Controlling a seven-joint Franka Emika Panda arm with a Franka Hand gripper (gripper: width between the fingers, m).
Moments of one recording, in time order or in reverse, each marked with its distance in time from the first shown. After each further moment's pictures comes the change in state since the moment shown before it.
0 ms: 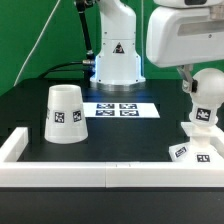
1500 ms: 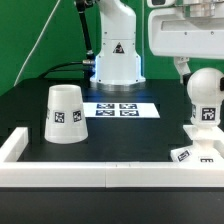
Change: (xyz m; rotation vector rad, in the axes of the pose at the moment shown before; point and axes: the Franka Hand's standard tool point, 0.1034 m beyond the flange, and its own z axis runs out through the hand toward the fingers) arm -0.005 0.001 0.000 0.119 0.046 1.240
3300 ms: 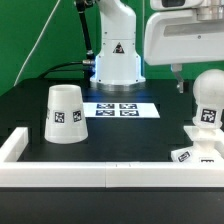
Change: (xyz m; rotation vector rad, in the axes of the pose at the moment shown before) arm -0.005 -0.003 0.005 -0.048 0.028 -1.100
